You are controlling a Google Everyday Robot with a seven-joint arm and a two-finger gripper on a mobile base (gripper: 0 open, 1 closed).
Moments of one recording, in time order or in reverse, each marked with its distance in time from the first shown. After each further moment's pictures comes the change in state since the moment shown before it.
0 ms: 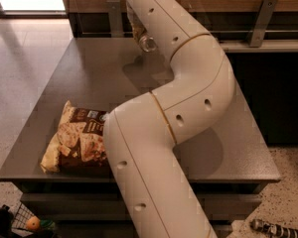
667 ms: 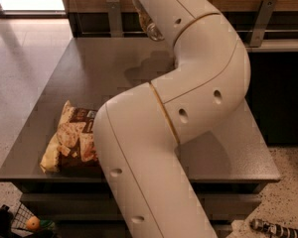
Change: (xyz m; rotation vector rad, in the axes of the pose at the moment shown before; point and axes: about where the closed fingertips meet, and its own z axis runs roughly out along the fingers) arm 0.007 -0.037 -0.055 0.095 -0.022 0.022
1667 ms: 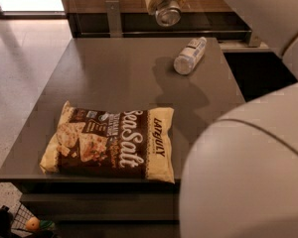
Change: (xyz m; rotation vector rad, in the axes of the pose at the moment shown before) arm 0.018 -0.028 -0.088 -0.228 -0.309 -0.124
